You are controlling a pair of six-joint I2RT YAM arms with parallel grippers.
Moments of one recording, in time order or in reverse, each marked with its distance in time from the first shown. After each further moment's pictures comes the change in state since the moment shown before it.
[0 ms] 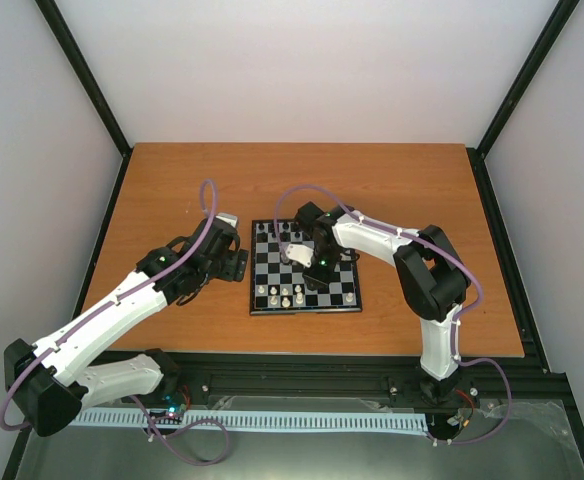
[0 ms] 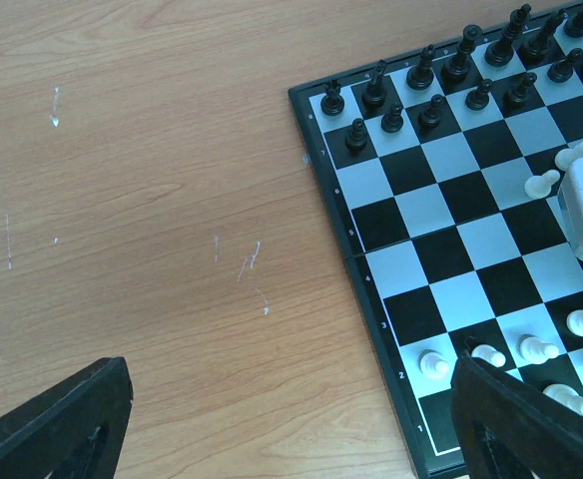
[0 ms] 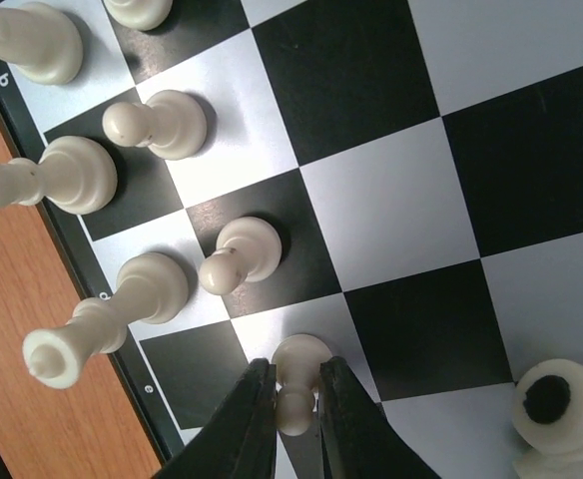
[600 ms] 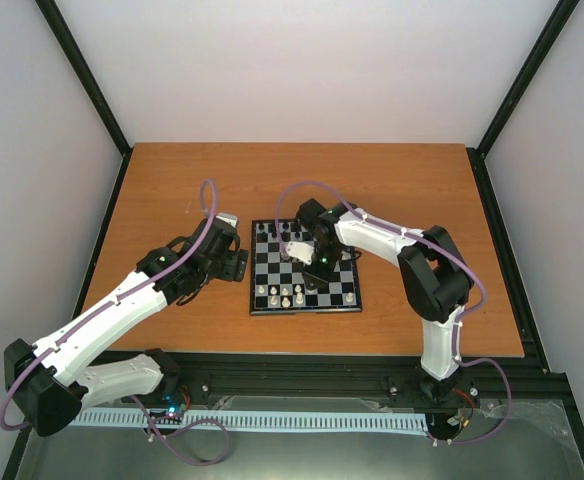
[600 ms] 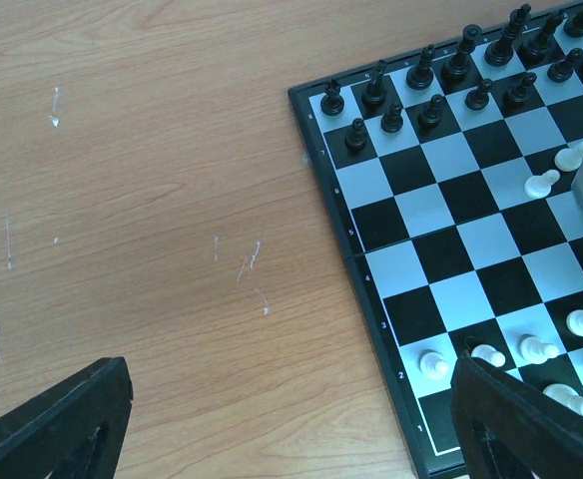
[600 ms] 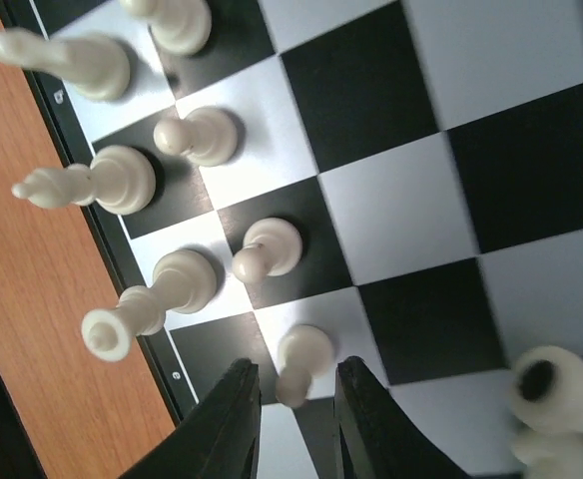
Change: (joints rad) left arm 0.000 0.000 0.000 0.000 0.000 0.000; right arm -0.007 -0.008 0.004 -0.021 -0.034 -0.009
